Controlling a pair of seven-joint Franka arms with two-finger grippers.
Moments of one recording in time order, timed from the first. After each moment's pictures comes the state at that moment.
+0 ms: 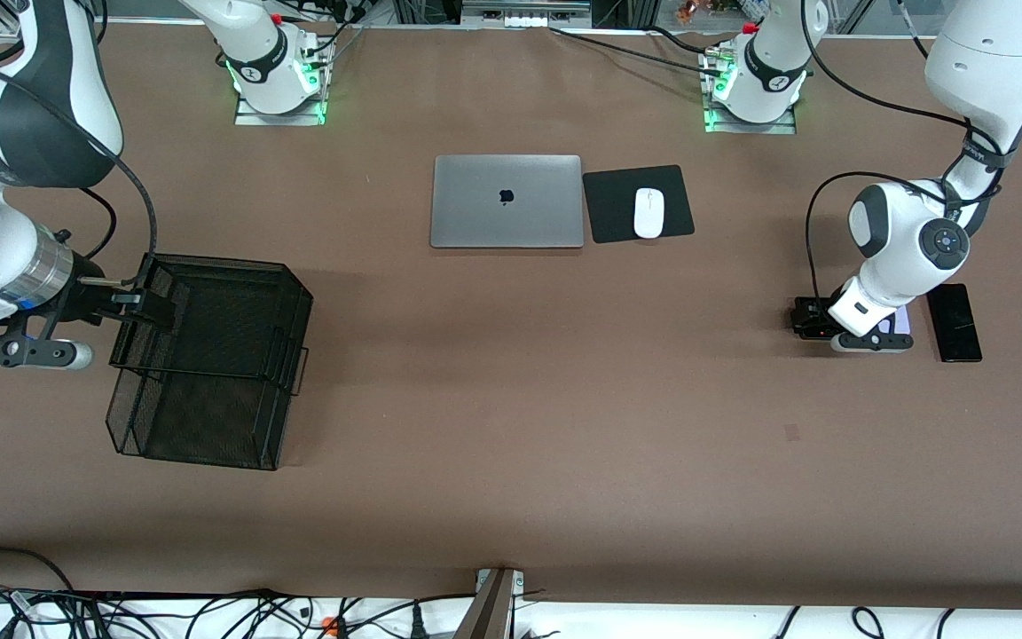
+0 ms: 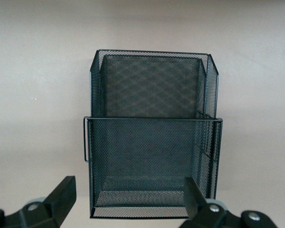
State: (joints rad) left arm 0.22 0.45 -0.08 -2.28 0.04 2.76 0.09; right arm 0.03 0.31 0.07 -1.45 -0.07 1.76 0.18
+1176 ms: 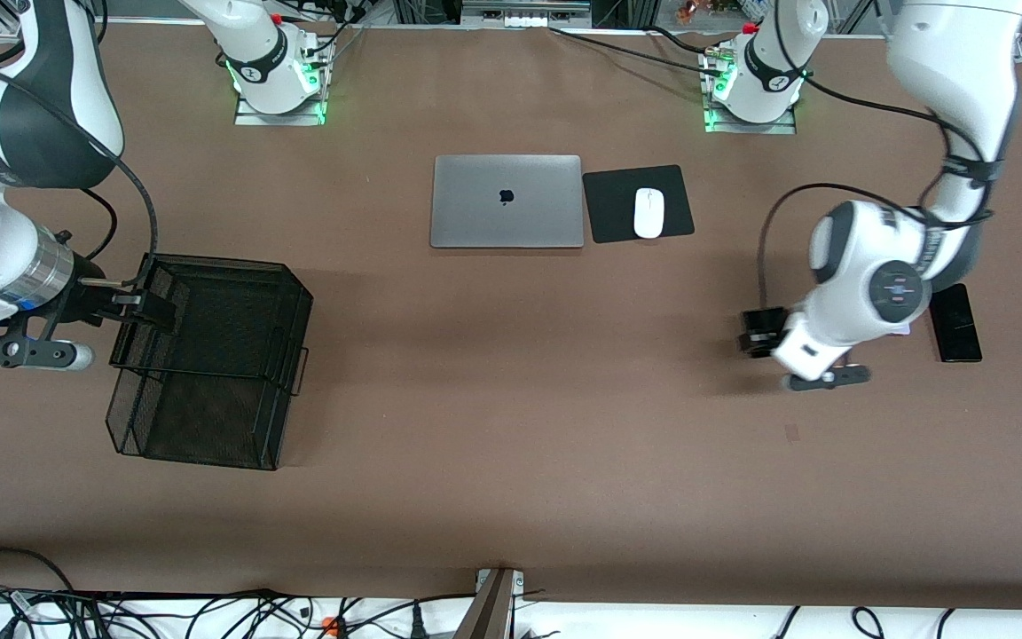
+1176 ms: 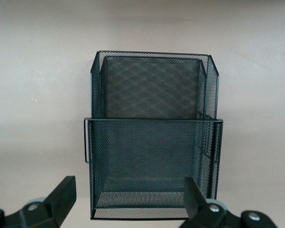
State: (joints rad) left arm -0.08 0.47 -0.13 -1.85 0.04 2.21 -0.40; right arm 0.03 0.31 0.07 -1.45 -0.07 1.76 0.18
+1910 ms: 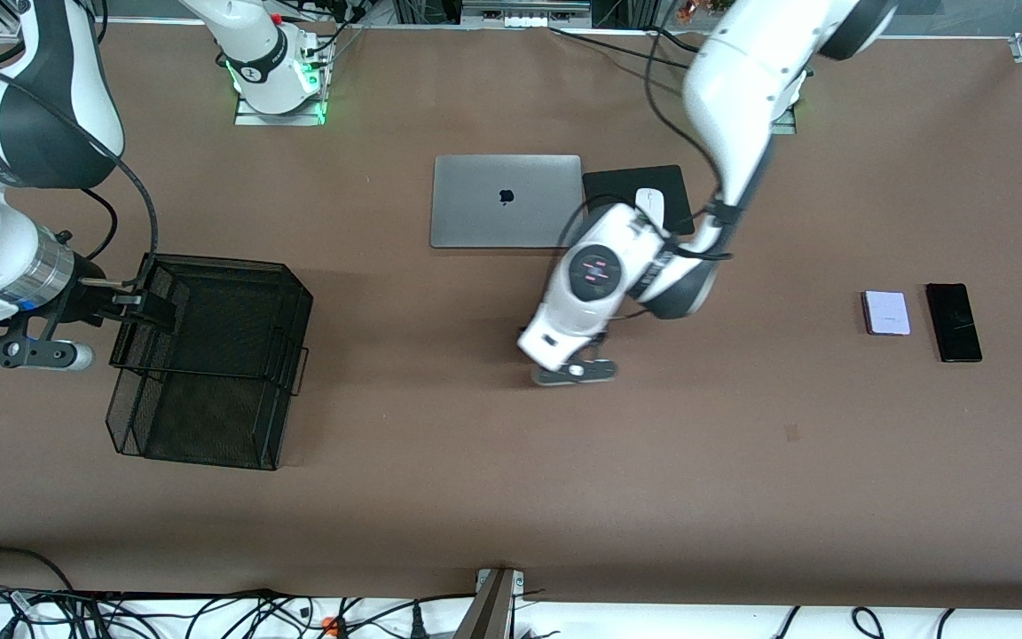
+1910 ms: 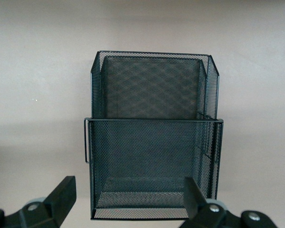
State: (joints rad) left arm -0.57 0.89 -0.13 -1.26 0.01 2.22 -0.76; right arm 0.03 0.31 0.07 -1.45 -0.07 1.76 0.18
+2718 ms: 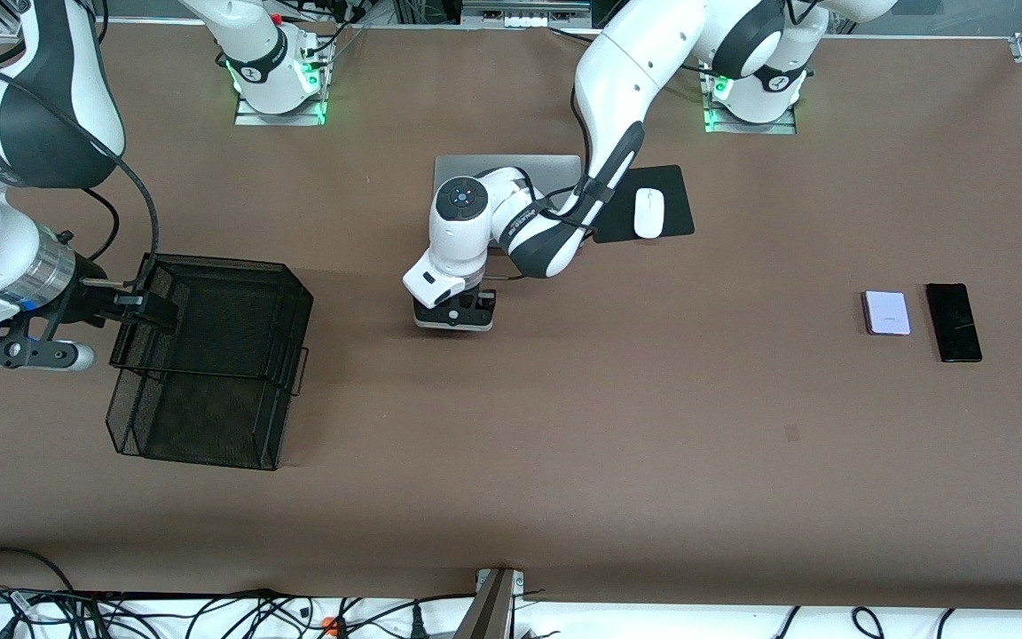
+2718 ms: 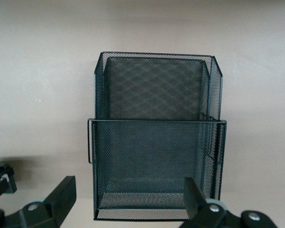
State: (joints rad) left arm -0.89 1.09 0.05 -1.06 0.01 2.38 -0.92; right arm 0.03 0.31 0.07 -1.45 -0.06 1.77 0.18
